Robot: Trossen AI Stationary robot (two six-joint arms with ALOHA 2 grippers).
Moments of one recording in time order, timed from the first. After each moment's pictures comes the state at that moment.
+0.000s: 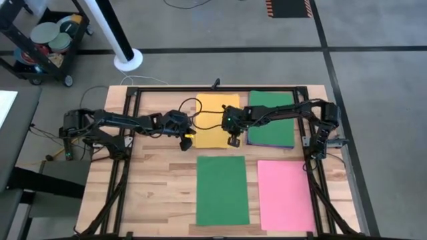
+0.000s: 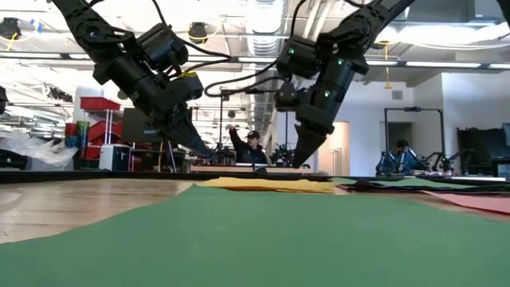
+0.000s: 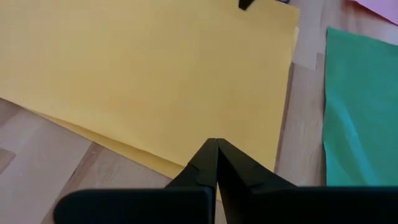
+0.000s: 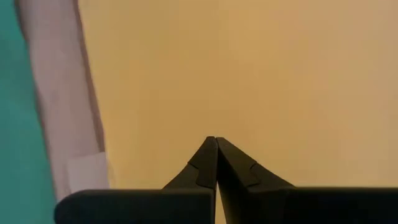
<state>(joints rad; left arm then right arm) 0.28 1.39 0.58 0.08 0.03 -0.14 -0.24 1.80 1.14 -0.42 0.02 -0.06</state>
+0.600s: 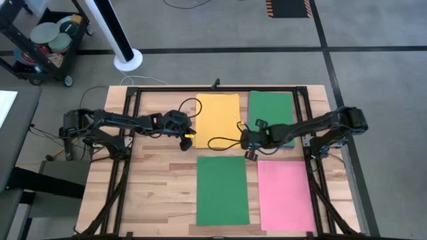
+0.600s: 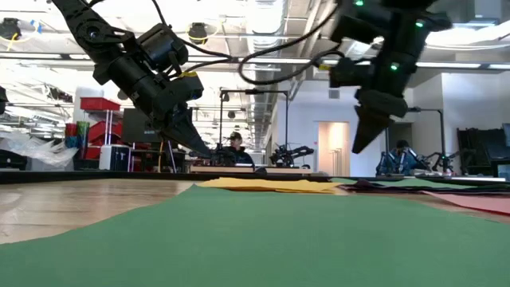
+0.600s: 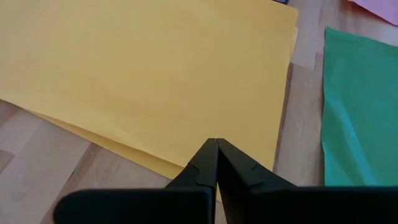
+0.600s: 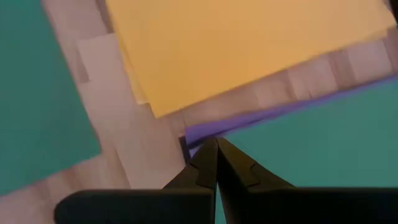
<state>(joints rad) 0.28 1.39 0.58 0.08 0.03 -0.14 0.05 1.51 0.90 -0.61 0.42 0.30</state>
